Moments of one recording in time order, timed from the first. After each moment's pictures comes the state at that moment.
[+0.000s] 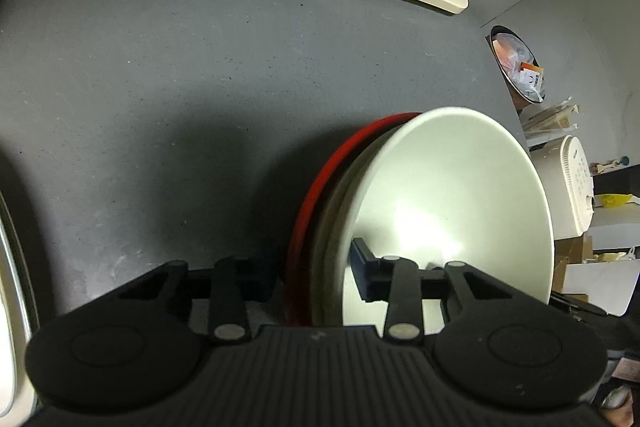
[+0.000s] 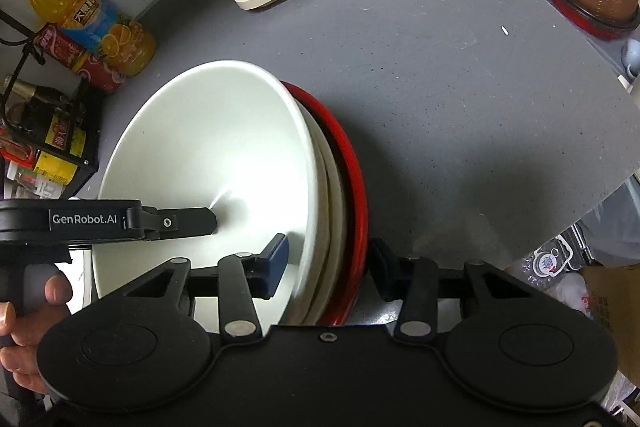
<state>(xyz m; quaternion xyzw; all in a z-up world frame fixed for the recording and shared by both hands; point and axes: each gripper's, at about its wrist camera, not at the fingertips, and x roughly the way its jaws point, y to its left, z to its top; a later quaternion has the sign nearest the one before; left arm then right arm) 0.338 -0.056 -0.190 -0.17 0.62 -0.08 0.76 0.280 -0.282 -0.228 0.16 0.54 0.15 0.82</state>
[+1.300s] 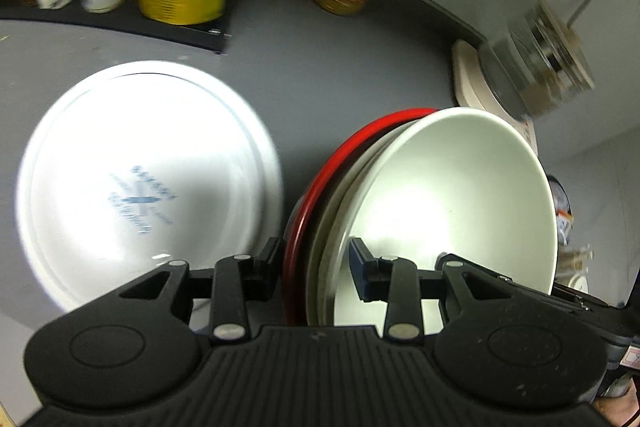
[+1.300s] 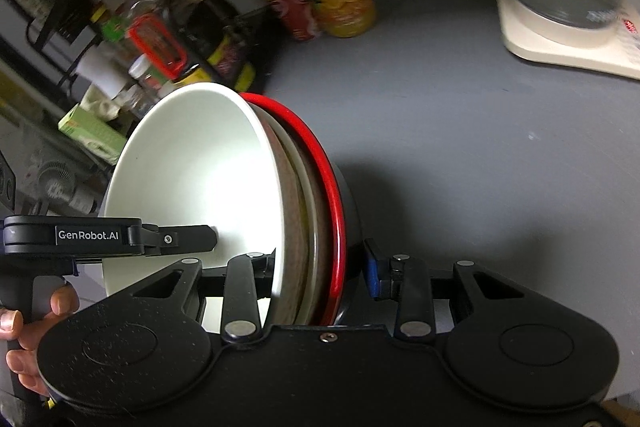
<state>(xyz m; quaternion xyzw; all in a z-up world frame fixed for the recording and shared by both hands) 0.235 0.080 -0.131 -0.30 0.52 0.10 0.79 0.285 -0.133 -0.161 0.03 0.48 0.36 0.80</state>
